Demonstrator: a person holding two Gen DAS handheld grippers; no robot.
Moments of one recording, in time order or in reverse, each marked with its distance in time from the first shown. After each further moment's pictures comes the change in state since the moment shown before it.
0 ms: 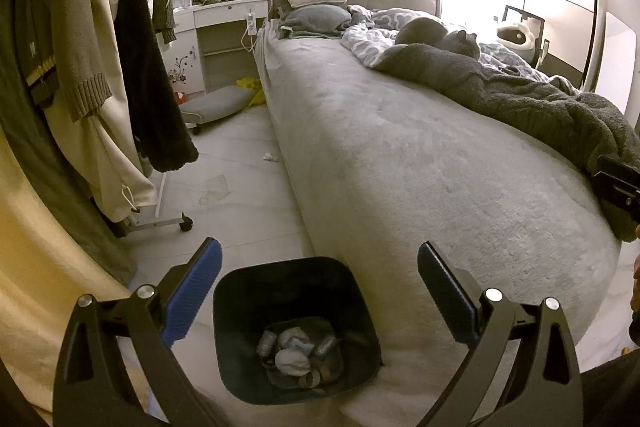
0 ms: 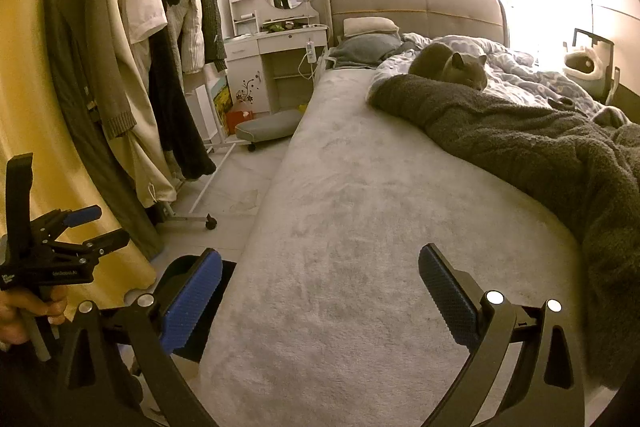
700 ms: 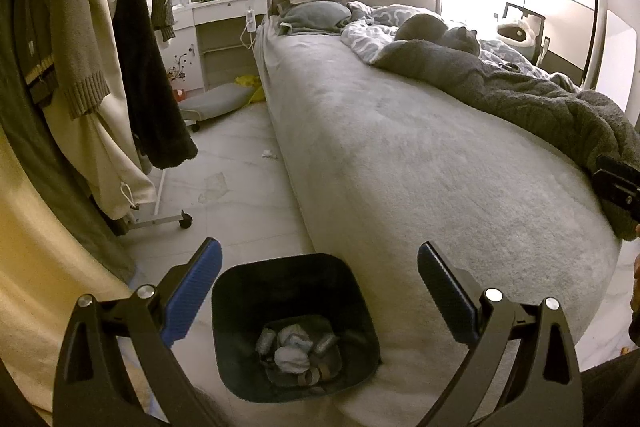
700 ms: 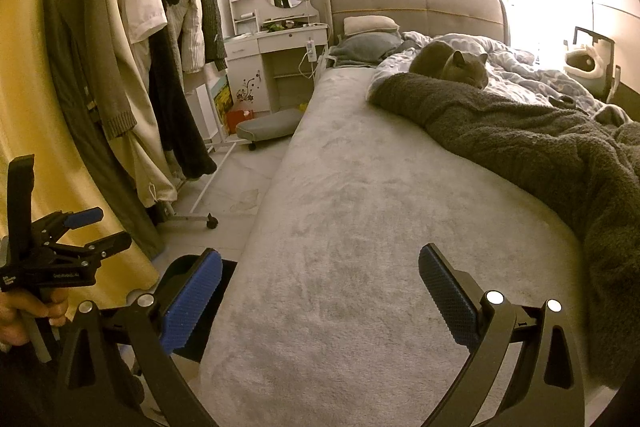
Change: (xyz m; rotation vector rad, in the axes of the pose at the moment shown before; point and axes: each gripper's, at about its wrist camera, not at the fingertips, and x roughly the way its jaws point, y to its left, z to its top) left arm 0.000 -0.002 -0.003 0.002 0.009 0.002; right arm 0.000 0.000 0.000 0.003 0.001 0.001
